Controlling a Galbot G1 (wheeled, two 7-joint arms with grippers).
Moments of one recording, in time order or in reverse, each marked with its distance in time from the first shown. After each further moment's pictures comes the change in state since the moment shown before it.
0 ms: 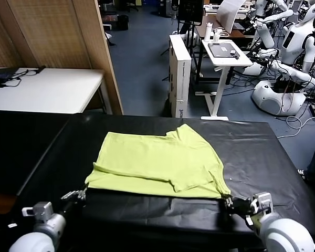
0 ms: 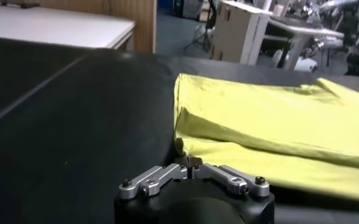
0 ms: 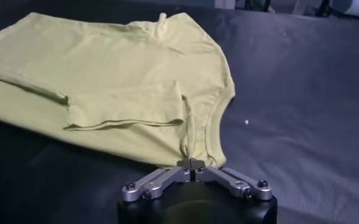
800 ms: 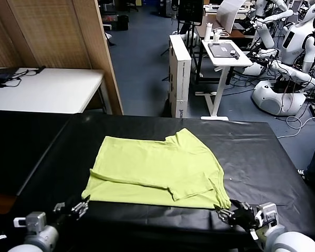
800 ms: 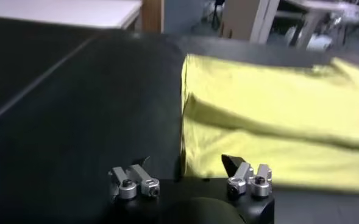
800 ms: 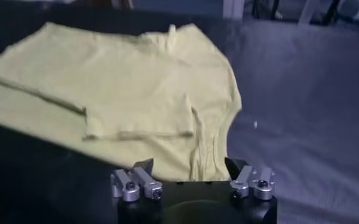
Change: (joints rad) left arm 0.044 0.000 -0.072 -0.067 -0.031 0.109 0.009; right arm 0.149 -0.056 0.036 0.005 0.114 0.000 -0.028
